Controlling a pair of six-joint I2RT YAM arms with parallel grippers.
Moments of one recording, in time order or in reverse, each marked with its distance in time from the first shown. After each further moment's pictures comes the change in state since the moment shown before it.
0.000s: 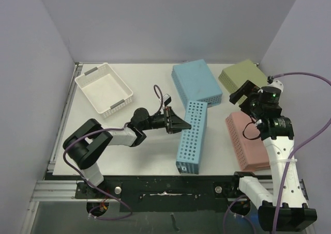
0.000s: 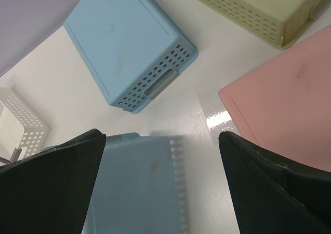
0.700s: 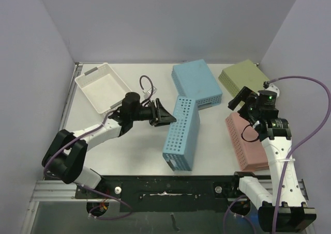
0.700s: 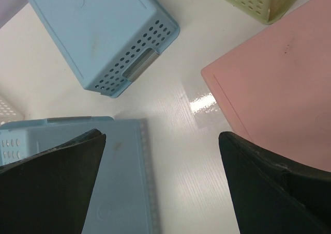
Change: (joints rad) left arm 0.183 -0.215 0.038 -0.740 0.040 0.530; right arm 0.000 -0.011 -0.064 -0.057 0.014 -0.026
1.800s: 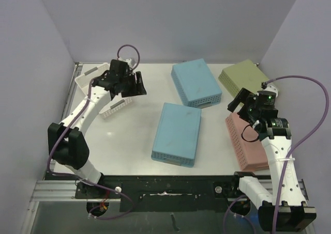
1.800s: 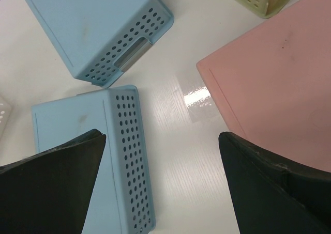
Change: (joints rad) left arm 0.230 0.113 0.664 -1.071 -0.578 0.734; right arm 0.000 0.006 0.000 -0.026 -0.008 -0.041
